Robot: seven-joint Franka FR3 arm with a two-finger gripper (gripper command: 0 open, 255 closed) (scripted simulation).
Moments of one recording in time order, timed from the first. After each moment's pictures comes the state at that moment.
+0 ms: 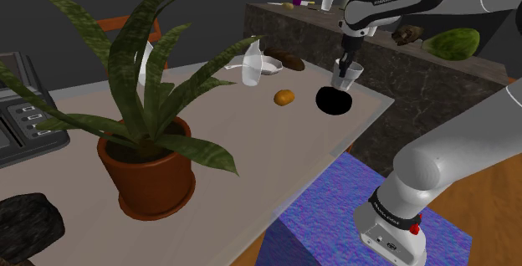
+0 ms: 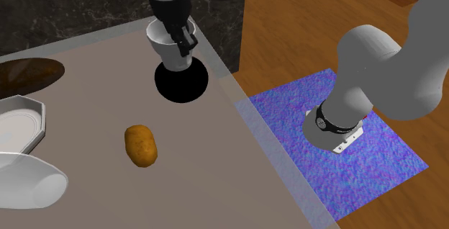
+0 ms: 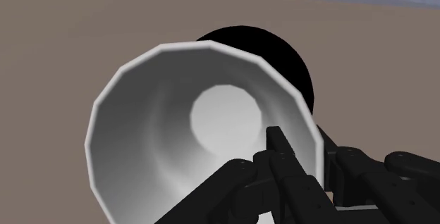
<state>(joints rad) -0.23 -0.30 -0.21 -2.23 -0.26 1.96 -0.56</state>
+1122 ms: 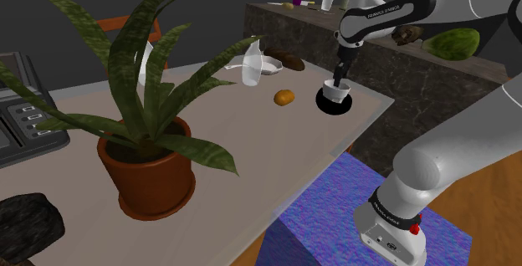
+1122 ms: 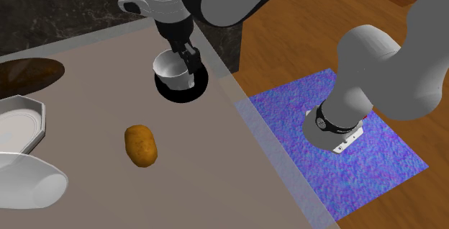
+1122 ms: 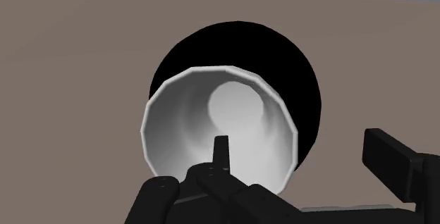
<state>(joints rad) -0.23 -0.27 -0.22 -2.31 -0.26 2.07 -0.54</state>
